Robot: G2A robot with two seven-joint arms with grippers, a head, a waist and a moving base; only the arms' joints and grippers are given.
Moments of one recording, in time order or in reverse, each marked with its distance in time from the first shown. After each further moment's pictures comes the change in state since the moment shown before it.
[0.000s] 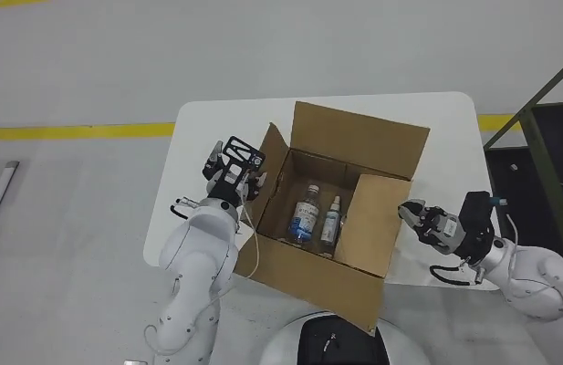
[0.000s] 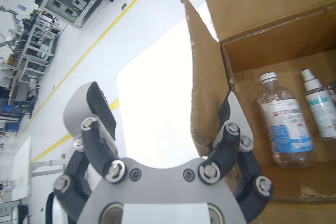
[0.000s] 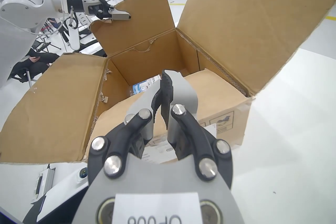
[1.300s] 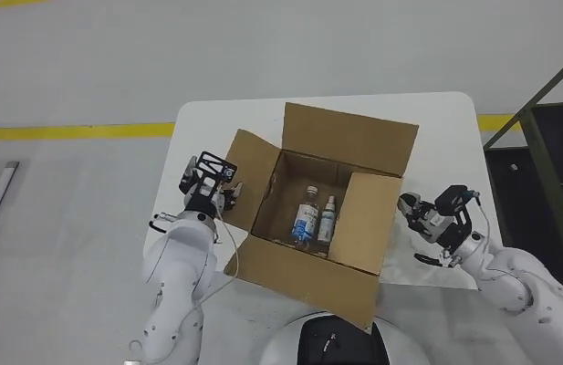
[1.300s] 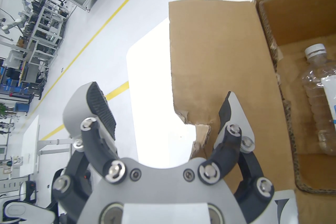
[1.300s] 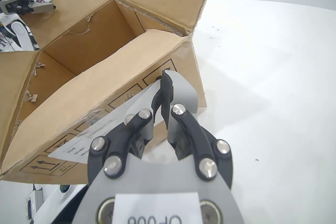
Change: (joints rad) left arm 0.098 0.026 -0.113 -0.034 -0.012 0.004 0.050; right arm 0.111 -0.045 -0.122 0.176 -0.062 0.244 -0.005
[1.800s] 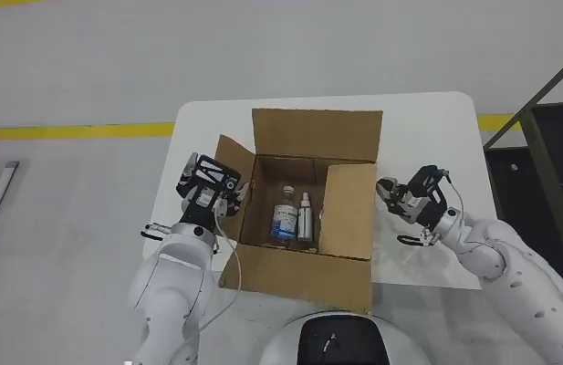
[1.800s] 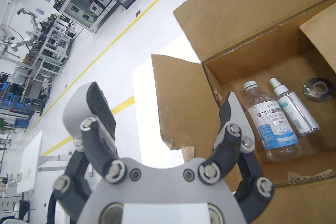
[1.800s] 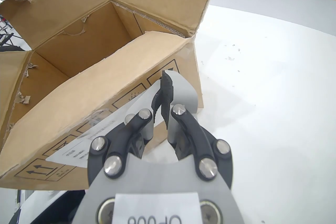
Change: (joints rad) left arm 0.063 0.007 0.015 -0.200 -0.024 -0.032 -0.007; right arm 0.237 -0.032 -0.129 0.160 -0.049 -0.074 0.020
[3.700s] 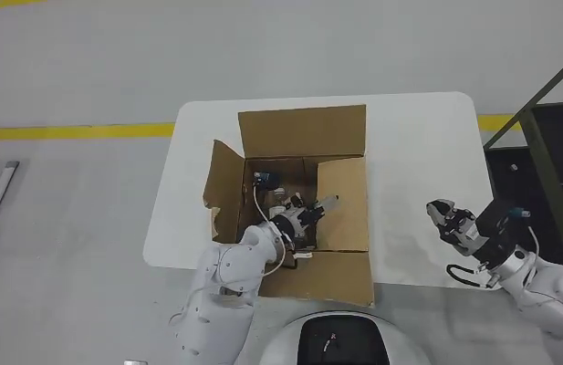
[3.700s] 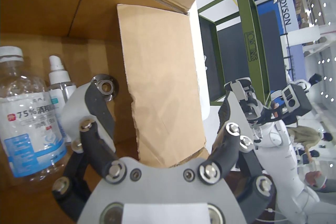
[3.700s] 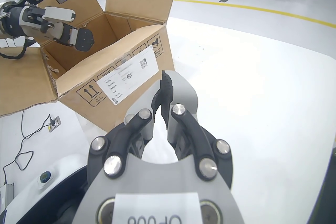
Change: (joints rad) left arm -0.106 -0.058 0.216 0.411 -1.258 0.547 -0.056; right arm -0.464 0.041 0.374 -0.317 -0.087 -0.045 -0.129
